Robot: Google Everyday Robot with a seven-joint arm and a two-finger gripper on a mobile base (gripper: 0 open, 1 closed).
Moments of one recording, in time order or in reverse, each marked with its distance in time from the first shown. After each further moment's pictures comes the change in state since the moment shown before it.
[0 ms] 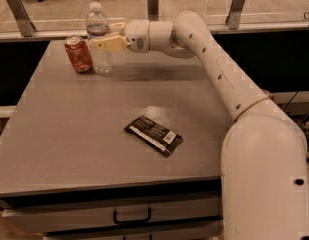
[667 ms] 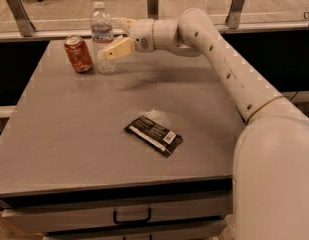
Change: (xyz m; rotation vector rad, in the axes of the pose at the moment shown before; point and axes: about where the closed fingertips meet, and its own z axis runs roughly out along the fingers) arm 0.002 -0.002 -0.018 0.066 0.074 -0.020
